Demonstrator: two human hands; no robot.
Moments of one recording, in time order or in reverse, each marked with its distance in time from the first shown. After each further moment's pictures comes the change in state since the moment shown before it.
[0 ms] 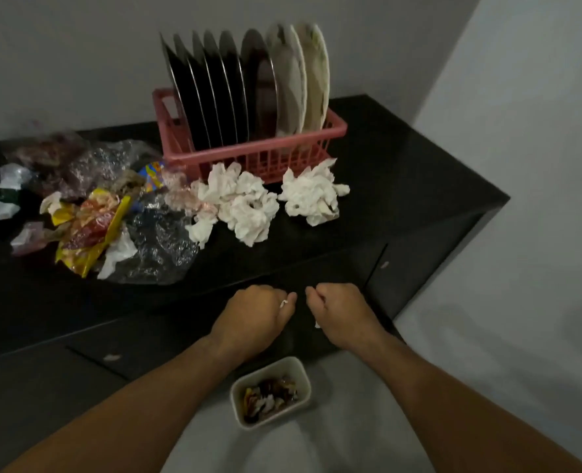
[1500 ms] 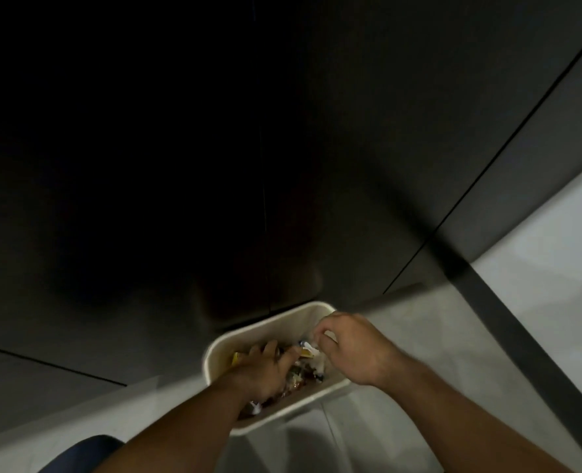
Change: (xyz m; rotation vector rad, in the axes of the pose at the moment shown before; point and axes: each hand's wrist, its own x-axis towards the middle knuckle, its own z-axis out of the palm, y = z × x) left_hand -0.060 -0.284 0.531 -0.152 -0.713 -0.444; right_hand 0.059 0.310 0.378 -0.151 -0.385 0.034
